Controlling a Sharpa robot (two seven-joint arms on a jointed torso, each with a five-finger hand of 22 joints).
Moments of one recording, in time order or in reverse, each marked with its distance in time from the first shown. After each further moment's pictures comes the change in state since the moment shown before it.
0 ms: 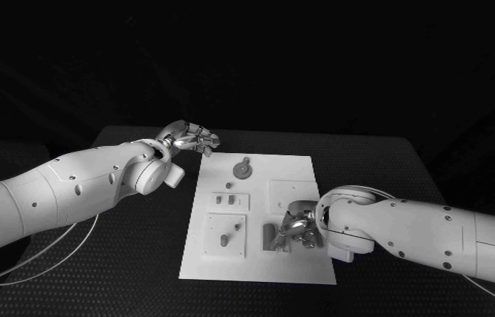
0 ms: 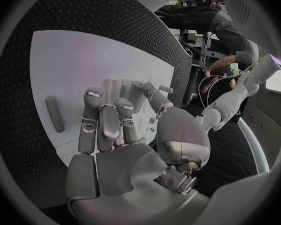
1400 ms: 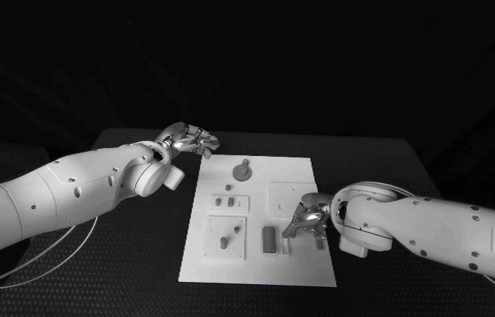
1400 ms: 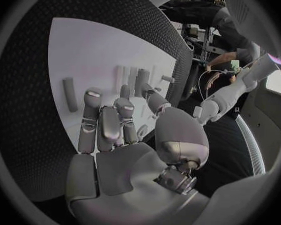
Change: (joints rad) left arm 0.000 -0.001 0.000 0.000 0.001 0.000 0.000; left_hand -0.004 0.004 0.000 0.000 0.000 0.000 0.000 0.000 -0.001 0.000 0.000 0.000 -0.001 0.000 0.000 -0.004 0.004 -0.003 0.004 -0.004 -0.001 0.001; right arm 0.032 -0.088 0.001 0.034 -0.018 -0.045 0.044; right_hand 0.022 -0.054 -0.033 -0.027 0.000 -0.004 0.008 -0.019 -0.010 0.012 -0.002 0.000 0.006 0.002 0.002 0.008 -0.001 0.001 0.002 0.002 0.000 0.000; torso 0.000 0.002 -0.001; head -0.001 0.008
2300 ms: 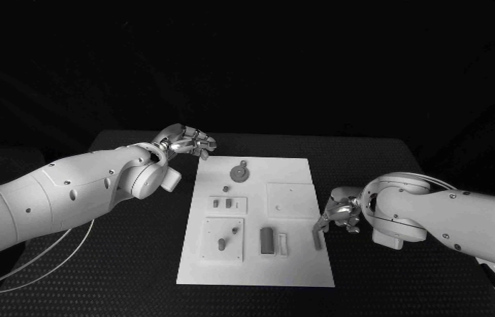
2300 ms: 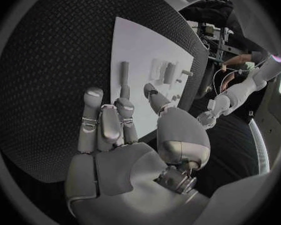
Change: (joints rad) left arm 0.000 -0.006 0.000 0.003 0.000 0.001 0.002; left_hand 0.000 0.000 -0.002 0.002 0.000 0.000 0.000 0.000 0.000 0.000 0.000 0.004 0.000 0.003 0.004 0.000 0.003 0.011 0.000 0.000 -0.003 0.002; right arm 0.039 -0.128 0.000 -0.003 -0.066 0.089 -0.063; right_hand -0.029 -0.023 0.007 0.007 0.000 0.005 0.001 0.004 0.019 0.004 0.004 0.000 0.005 0.002 0.002 0.000 -0.016 0.000 0.001 0.002 -0.008 0.000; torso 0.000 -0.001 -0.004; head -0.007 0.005
